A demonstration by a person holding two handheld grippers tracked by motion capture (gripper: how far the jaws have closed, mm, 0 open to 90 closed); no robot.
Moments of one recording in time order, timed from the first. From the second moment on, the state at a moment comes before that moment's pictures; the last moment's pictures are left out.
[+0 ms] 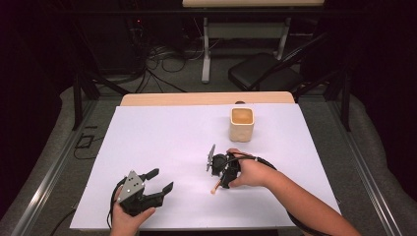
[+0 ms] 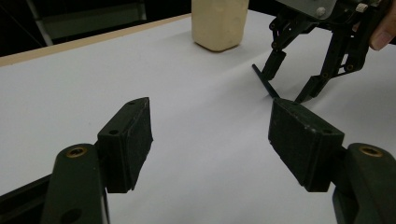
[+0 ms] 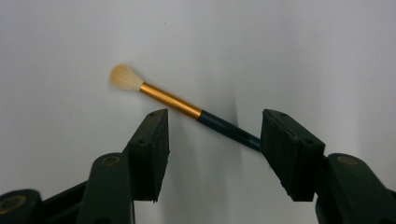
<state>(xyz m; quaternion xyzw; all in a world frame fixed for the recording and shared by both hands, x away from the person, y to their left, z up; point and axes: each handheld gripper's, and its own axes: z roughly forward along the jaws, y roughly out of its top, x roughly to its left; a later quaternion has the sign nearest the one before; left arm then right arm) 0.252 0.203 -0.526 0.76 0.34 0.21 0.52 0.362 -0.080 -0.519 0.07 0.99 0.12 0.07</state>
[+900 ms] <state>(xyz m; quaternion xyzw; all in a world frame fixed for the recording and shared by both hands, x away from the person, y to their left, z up) 0.252 0.203 -0.526 0.76 0.34 0.21 0.52 0.360 -0.071 -0.528 0.04 0.99 0.09 0.07</state>
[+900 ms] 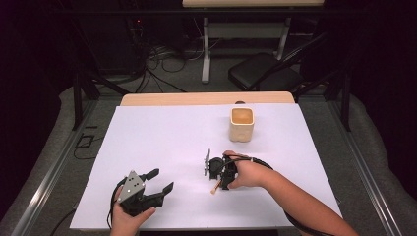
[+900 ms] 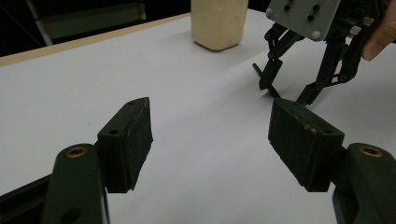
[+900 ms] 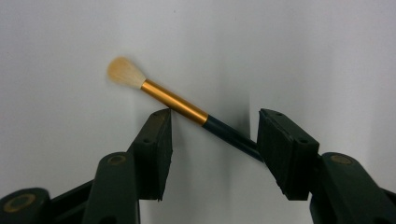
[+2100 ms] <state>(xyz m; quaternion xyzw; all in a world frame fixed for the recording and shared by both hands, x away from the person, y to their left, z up) 0.252 0.203 -0.526 0.76 0.34 0.21 0.52 0.356 -0.064 -0.526 0.03 1.00 0.06 0.05</state>
